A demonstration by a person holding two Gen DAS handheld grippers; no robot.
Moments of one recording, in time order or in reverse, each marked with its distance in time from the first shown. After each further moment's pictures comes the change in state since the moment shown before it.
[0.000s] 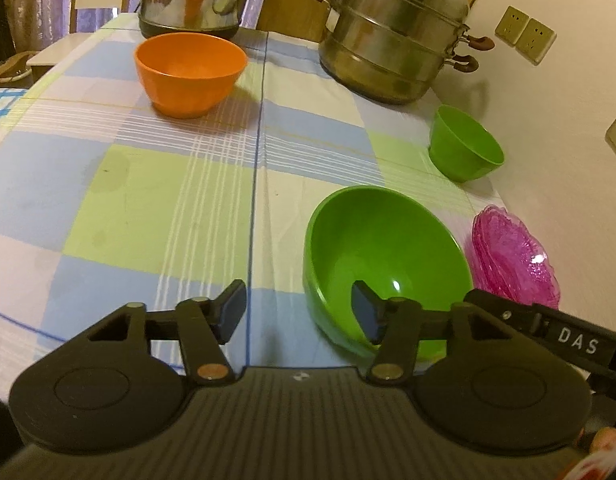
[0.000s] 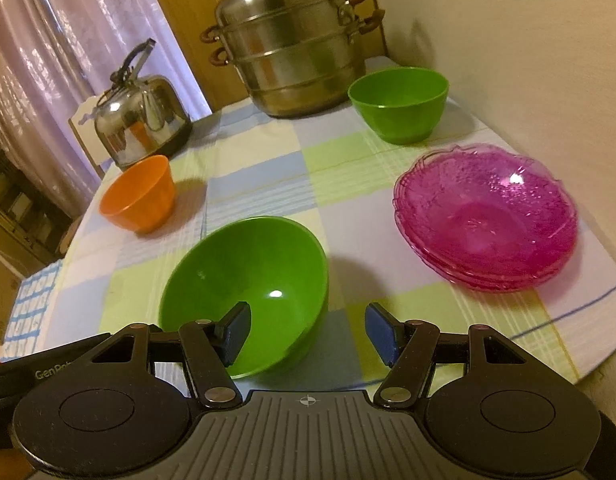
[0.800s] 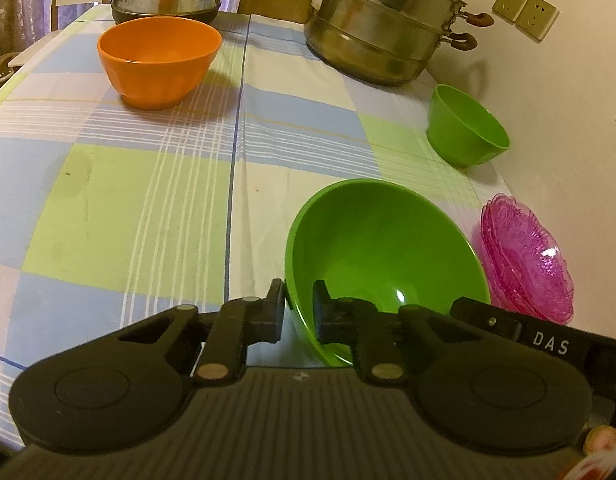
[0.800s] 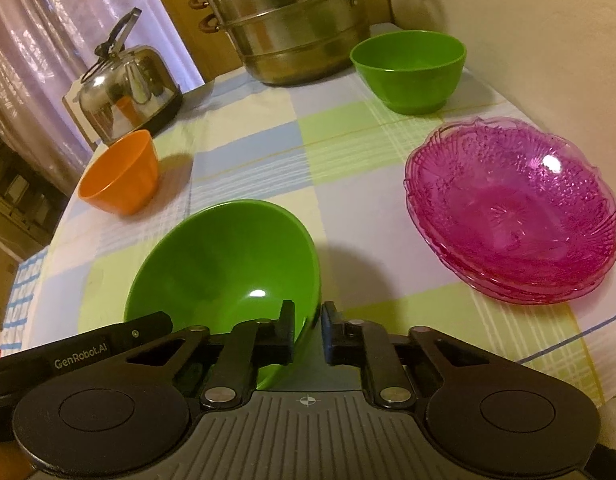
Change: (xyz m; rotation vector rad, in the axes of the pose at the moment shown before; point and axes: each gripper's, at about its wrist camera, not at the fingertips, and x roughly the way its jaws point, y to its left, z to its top) left arm 0.038 -0.008 0.007 0.038 0.036 -0.016; right arm 0.039 -0.008 0.008 -0.012 0.080 -0.001
